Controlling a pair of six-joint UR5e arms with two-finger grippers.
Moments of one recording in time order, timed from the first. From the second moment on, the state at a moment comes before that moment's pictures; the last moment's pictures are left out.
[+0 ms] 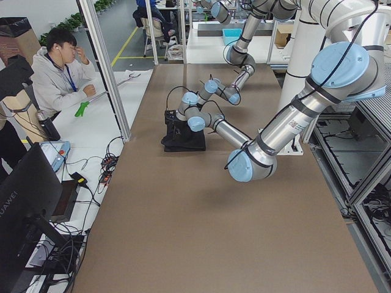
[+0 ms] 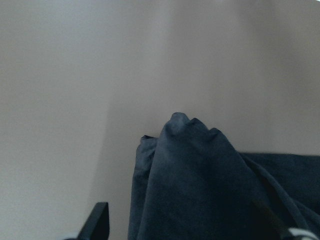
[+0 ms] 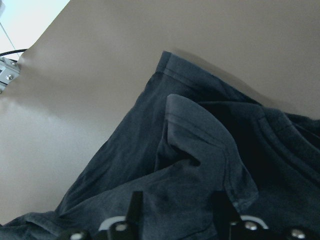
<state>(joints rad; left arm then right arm) -0.76 -2.45 -1.27 -1.99 -1.76 -1.30 0.59 -0.90 1.47 -1.18 1.36 2.00</state>
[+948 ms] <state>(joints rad) -0.76 -2.42 -1.28 -1.99 -1.76 -1.30 0.68 -0.78 1.28 -1.11 1.35 1.94</state>
